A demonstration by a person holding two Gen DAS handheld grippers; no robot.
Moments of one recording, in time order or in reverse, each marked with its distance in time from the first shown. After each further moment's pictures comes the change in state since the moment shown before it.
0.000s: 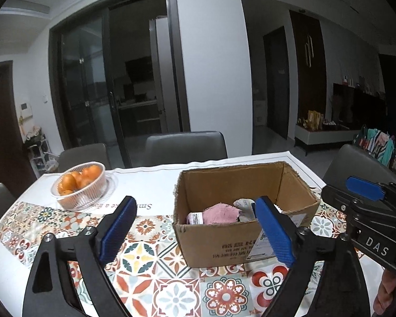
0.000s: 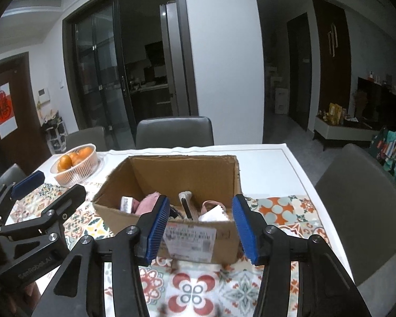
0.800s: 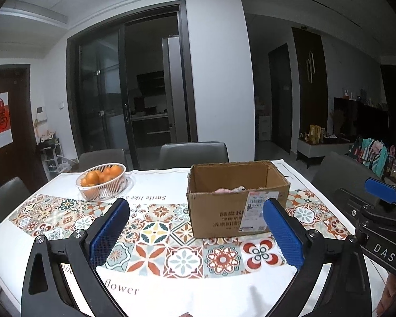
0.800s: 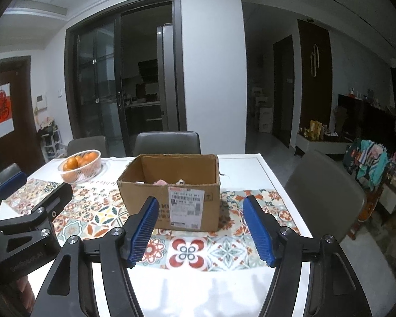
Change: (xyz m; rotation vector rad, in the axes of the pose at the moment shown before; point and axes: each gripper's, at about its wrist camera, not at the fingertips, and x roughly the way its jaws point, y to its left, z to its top) left arm -0.122 0.007 -0.044 -0.030 -0.075 0.029; right arm -0.133 0.012 -0.051 -0.018 -0.098 -0.080
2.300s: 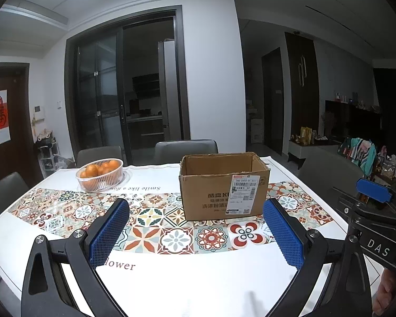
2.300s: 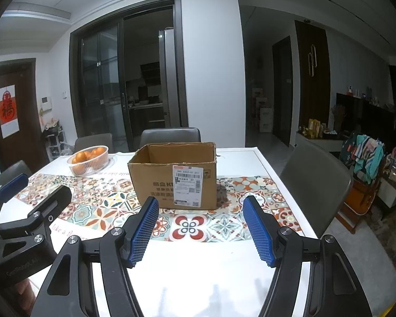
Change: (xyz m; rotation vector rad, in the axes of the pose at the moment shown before) left arm -0.060 -0.010 -0.038 -0.006 -0.024 -0.039; right arm -0.049 -0.009 -0.038 0.004 -0.016 0.013
